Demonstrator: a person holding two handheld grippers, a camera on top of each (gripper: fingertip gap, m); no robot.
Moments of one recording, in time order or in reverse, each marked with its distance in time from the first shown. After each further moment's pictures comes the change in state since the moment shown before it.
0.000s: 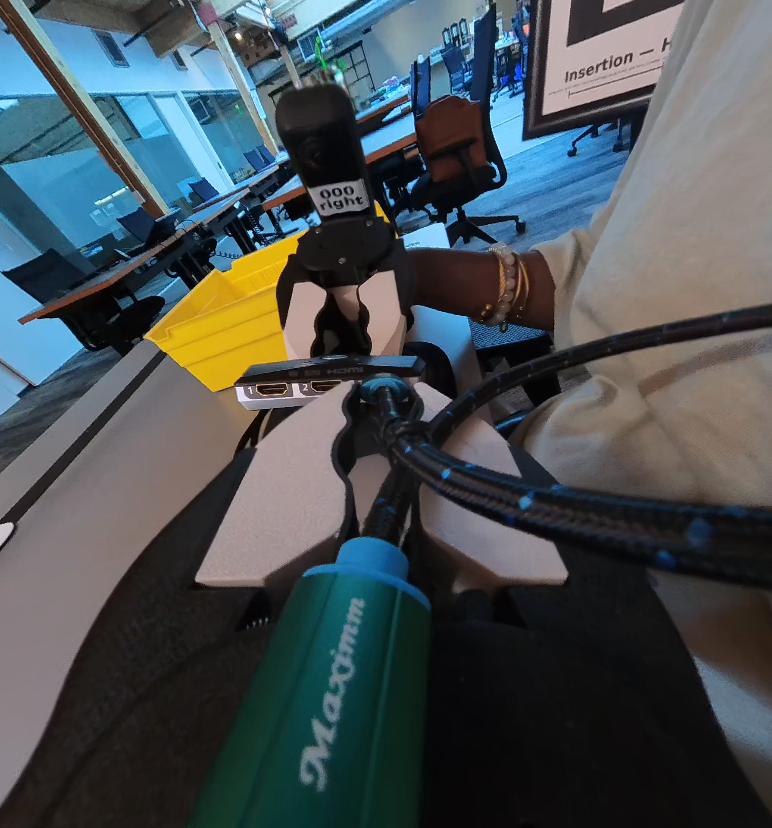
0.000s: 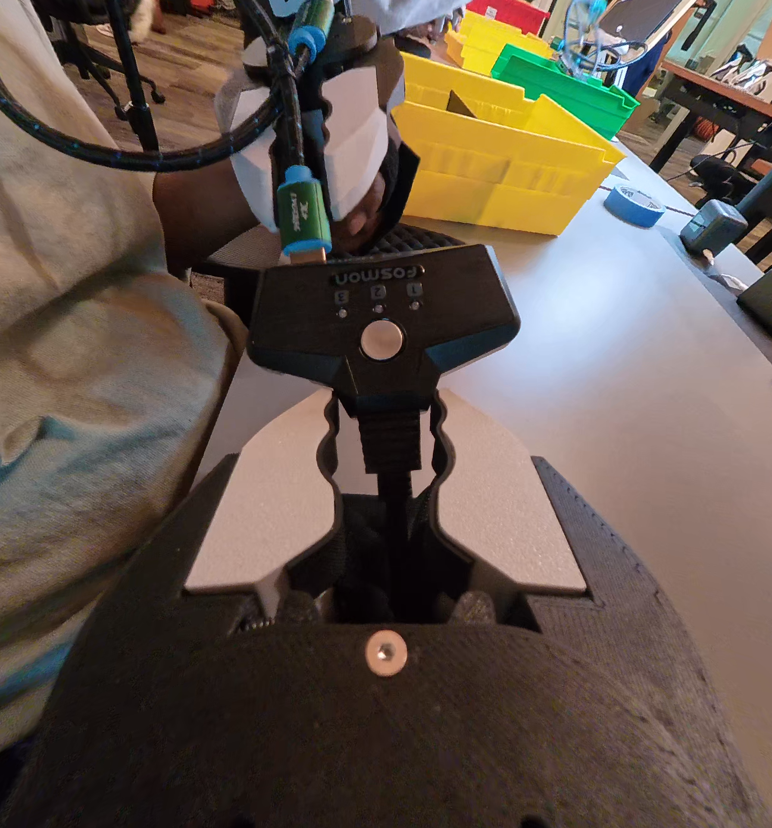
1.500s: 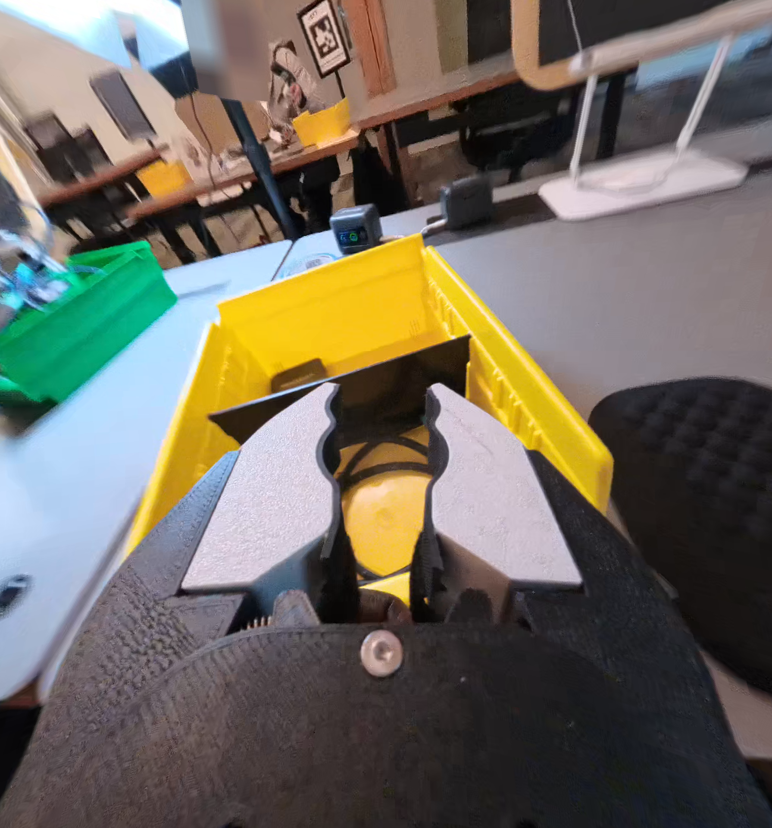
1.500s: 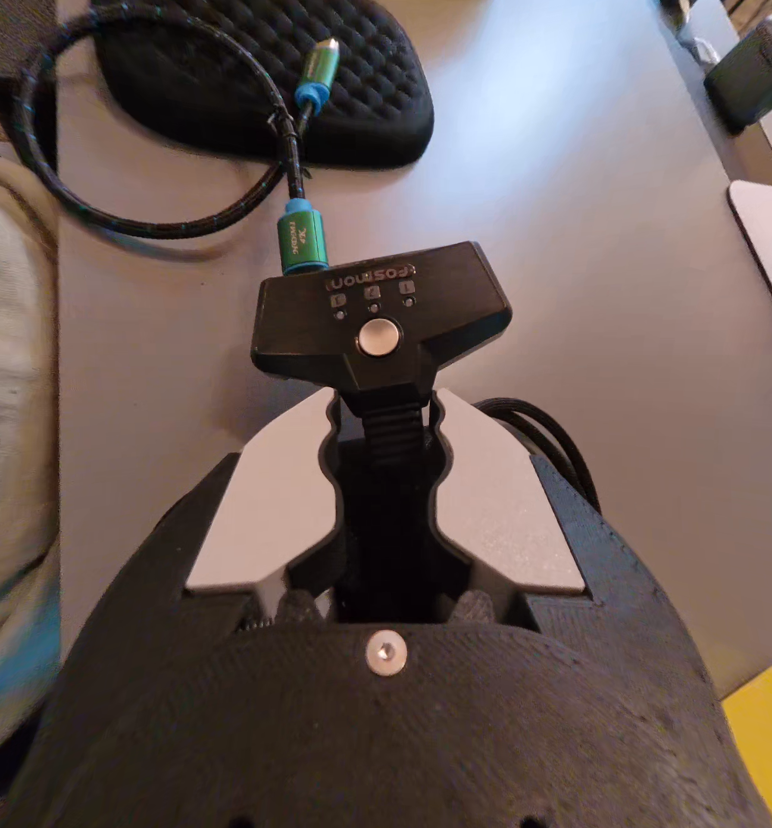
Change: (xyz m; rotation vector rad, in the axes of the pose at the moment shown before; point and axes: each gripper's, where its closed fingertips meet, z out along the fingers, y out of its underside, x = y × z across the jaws) left arm -0.092 0.063 -0.341 -0.528 -1.467 -0.392; right arm 0.029 0.050 0.014 -0.420 0.236 0.050
